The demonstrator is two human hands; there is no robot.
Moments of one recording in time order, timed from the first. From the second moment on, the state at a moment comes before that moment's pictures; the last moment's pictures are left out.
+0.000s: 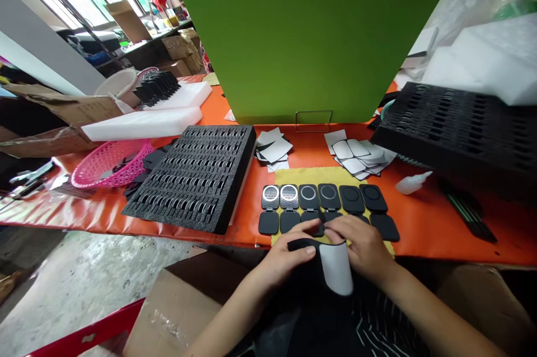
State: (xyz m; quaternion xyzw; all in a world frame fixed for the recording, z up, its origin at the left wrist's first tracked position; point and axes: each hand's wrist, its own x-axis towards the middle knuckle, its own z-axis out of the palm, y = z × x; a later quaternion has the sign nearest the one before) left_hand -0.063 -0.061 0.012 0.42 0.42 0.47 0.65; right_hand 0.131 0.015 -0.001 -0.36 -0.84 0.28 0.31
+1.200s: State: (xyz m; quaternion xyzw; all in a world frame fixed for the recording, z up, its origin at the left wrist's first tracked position) left_hand -0.091 -0.040 -0.038 0.75 0.54 0.24 0.30; right_hand 0.037 0.085 -0.054 -0.44 -0.77 0.43 0.17
